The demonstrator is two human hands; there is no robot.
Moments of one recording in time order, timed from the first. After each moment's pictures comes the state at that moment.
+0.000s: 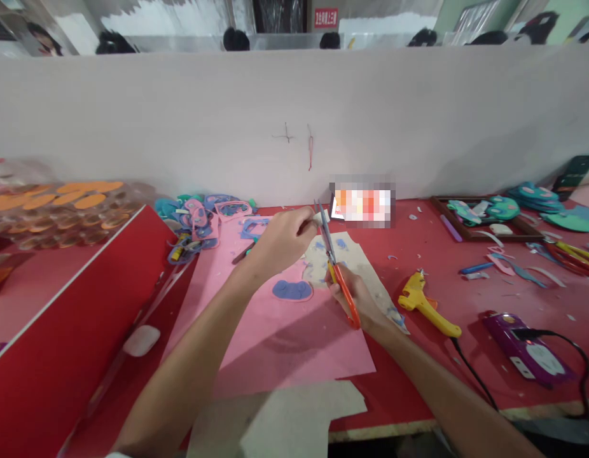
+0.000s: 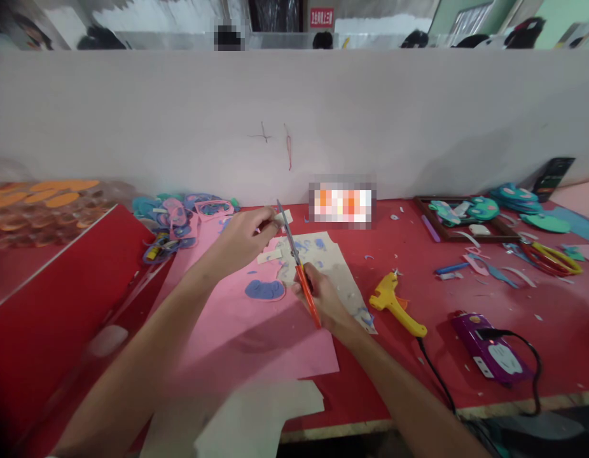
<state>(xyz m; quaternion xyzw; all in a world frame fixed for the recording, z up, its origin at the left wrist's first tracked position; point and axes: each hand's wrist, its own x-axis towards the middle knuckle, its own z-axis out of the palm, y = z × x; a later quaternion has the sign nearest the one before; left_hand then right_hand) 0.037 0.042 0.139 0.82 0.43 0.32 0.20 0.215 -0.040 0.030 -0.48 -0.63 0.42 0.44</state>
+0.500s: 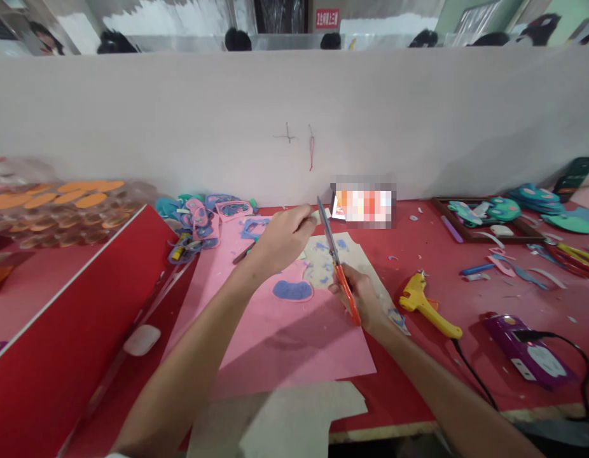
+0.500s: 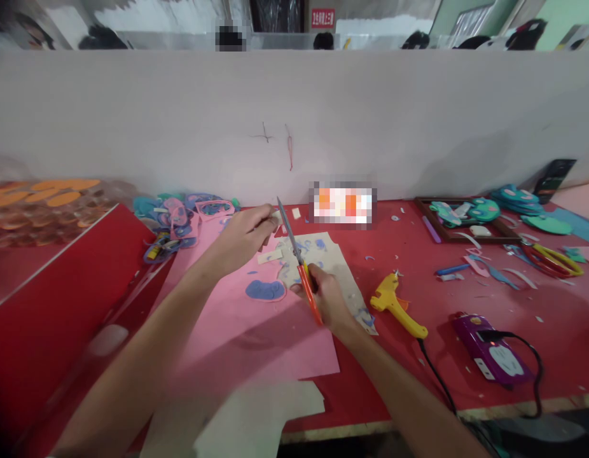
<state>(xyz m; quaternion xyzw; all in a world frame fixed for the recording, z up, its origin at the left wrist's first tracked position) 0.039 0.041 0.146 0.80 0.45 0.32 0.25 0.217 -0.040 0.024 -0.54 -0.60 0.40 0.43</state>
